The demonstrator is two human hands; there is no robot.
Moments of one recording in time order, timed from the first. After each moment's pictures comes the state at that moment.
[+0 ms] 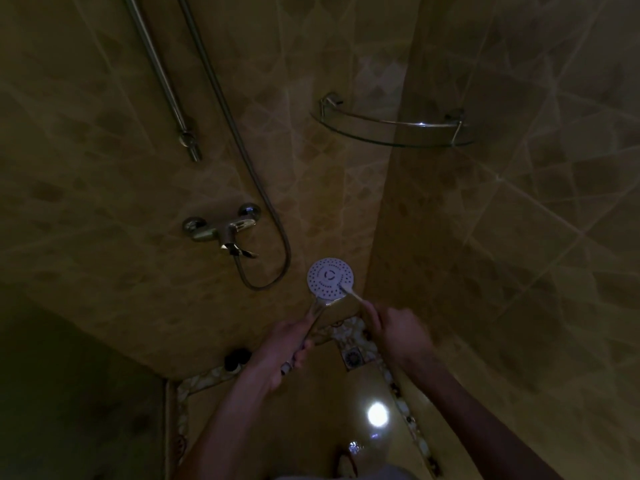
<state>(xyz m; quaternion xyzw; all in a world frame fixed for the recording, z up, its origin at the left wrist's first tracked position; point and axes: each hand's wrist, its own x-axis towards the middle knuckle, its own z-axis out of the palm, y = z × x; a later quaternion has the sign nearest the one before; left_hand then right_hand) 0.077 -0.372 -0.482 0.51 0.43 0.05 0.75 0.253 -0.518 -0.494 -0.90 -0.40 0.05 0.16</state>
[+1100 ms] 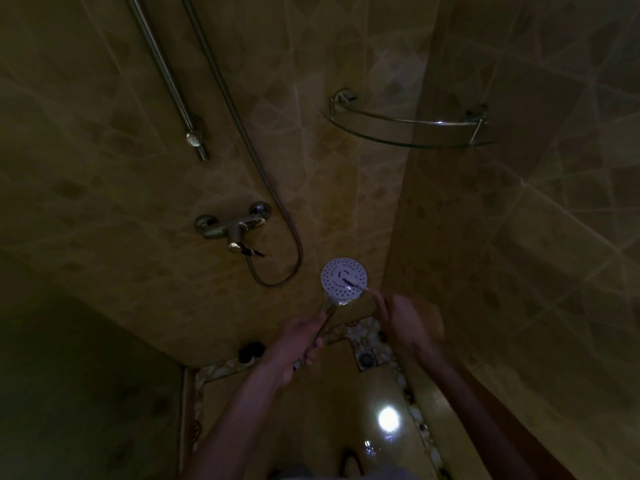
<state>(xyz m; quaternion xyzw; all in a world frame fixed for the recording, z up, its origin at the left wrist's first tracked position) 0.111 -0.384 -0.471 0.54 0.46 0.07 0.70 0.303 -0.492 -0.508 -0.87 -0.40 0.16 0.24</state>
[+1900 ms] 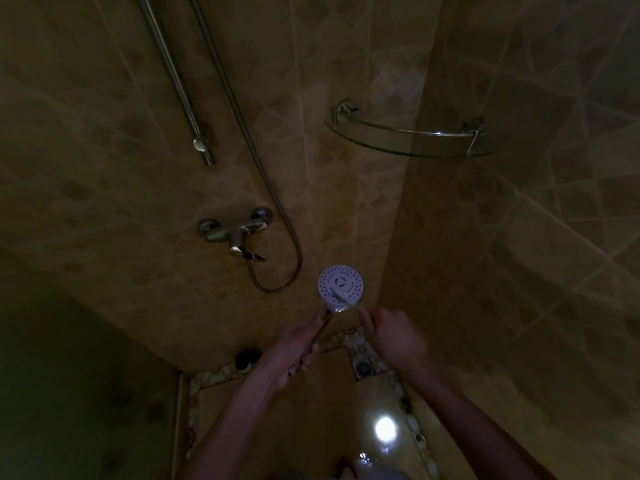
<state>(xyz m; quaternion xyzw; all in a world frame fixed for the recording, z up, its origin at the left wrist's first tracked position) 0.101 -0.386 -0.470 0.54 0.46 0.07 0.70 0.268 -0.495 -0.492 -0.88 -0.41 0.12 0.21</state>
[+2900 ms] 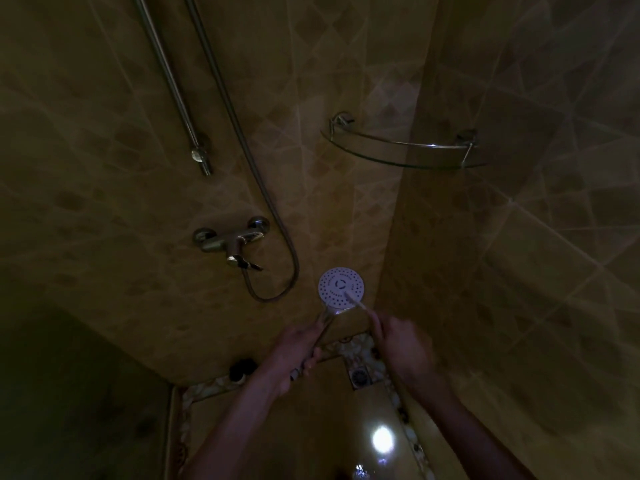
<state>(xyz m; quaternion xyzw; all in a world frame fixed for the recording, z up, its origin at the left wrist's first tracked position) 0.107 -0.378 -0.469 0.54 0.44 0.08 0.71 0.274 -0.503 -0.491 -0.90 -0.38 0.07 0.19</state>
